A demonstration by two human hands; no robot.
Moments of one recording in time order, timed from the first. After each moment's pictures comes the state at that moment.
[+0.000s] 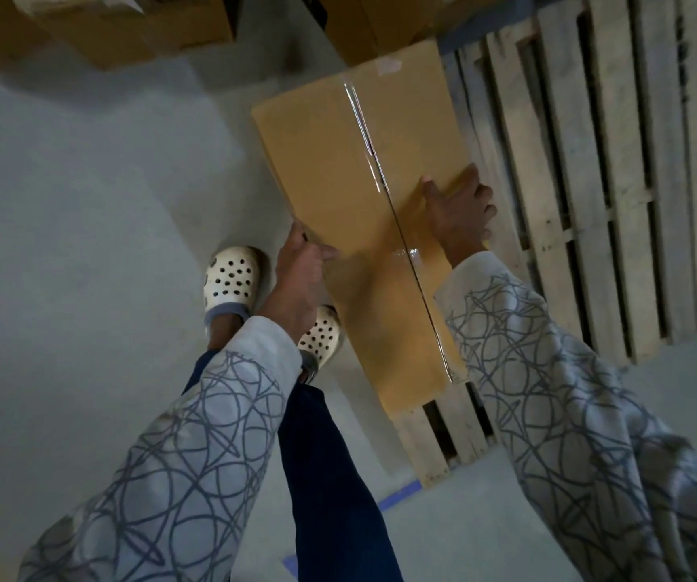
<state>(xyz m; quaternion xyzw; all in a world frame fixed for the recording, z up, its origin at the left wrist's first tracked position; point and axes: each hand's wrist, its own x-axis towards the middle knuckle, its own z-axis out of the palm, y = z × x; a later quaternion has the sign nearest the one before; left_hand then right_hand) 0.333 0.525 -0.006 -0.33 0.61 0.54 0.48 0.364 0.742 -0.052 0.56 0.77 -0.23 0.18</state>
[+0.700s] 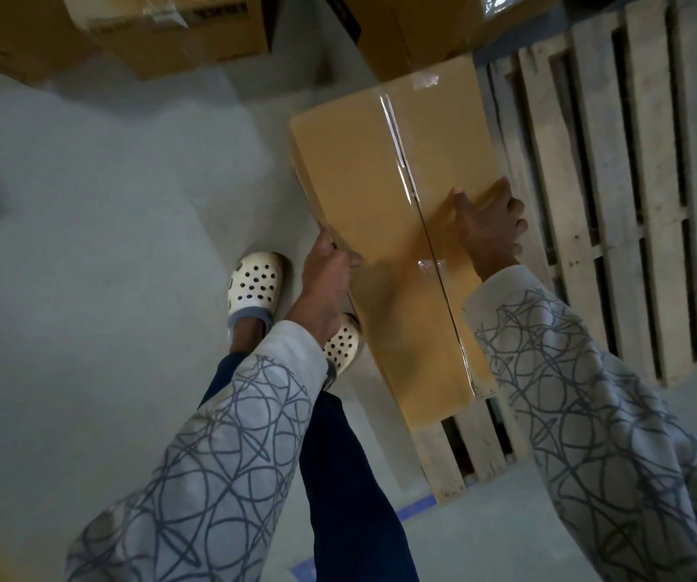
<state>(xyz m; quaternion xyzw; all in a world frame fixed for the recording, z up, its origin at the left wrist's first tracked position) 0.327 0.520 -0.008 -0.33 0.61 0.53 0.49 0.363 0.745 -0.058 0.57 0.77 -0.22 0.18</state>
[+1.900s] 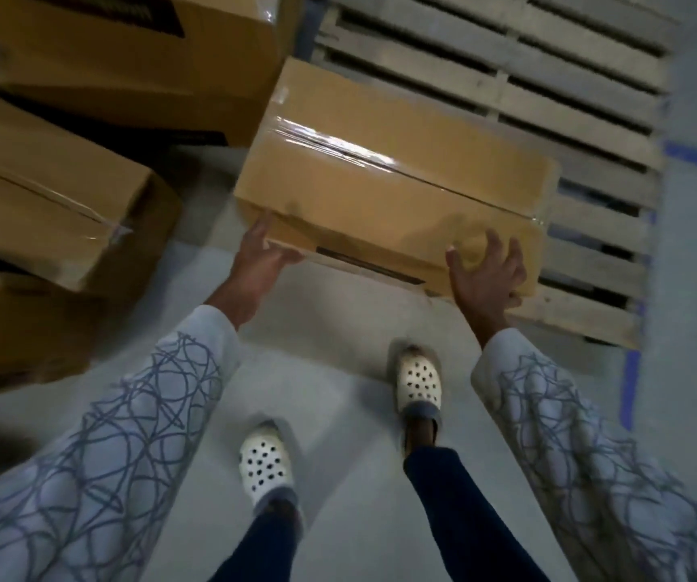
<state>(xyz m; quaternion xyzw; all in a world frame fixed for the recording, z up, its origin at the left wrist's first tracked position) 0.205 0.415 -0.016 0.23 0.71 0.36 0.56 0.512 0.490 -0.049 0.81 0.52 -0.23 -0.08</state>
